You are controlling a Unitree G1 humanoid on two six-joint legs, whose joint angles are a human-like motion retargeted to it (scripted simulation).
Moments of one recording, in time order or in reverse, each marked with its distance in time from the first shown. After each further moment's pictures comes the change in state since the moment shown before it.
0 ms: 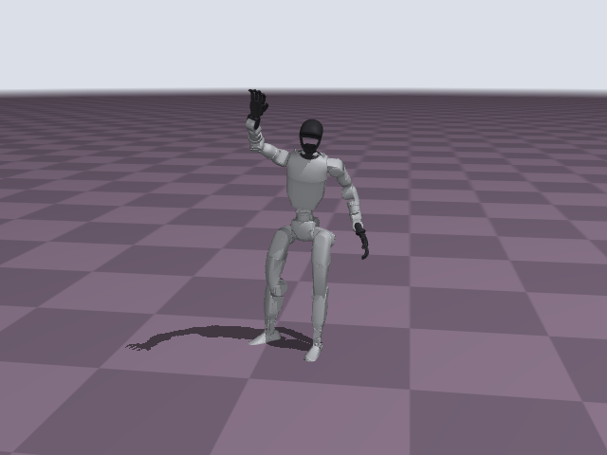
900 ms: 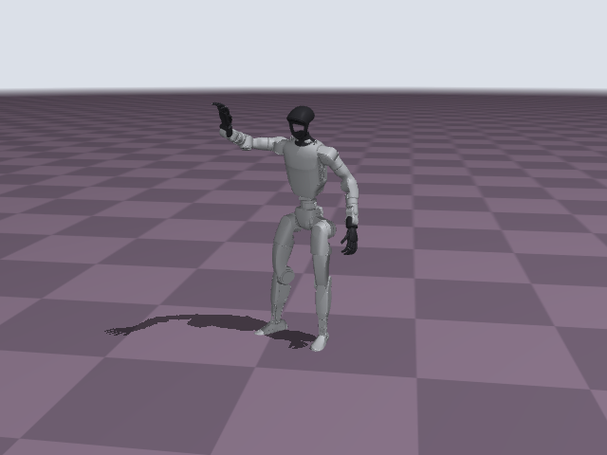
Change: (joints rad) left arm -0.091 0.027 -0.048 0.032 0.129 0.026 -0.073; right arm 0.566 0.056 -0.394 -0.206 -0.075 -0.001 -0.036; waist -0.133 0.054 0.034; left_leg 0.115 0.061 0.280 0.005 -0.045 0.000; right_leg -0.063 0.099 0.282 -0.034 0.066 0.000
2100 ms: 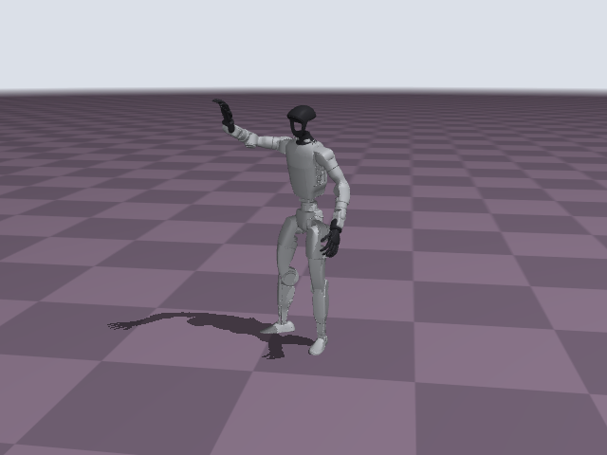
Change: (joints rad) left arm -0.097 0.008 0.039 0.010 -0.106 -0.023 0.045; right arm 0.004 0.096 0.031 -0.029 0.020 -0.026 0.076; waist 0.001 0.017 -0.069; left_leg 0.063 0.032 0.243 0.052 -0.069 0.001; right_leg 0.035 -0.021 -0.112 0.015 0.008 0.000
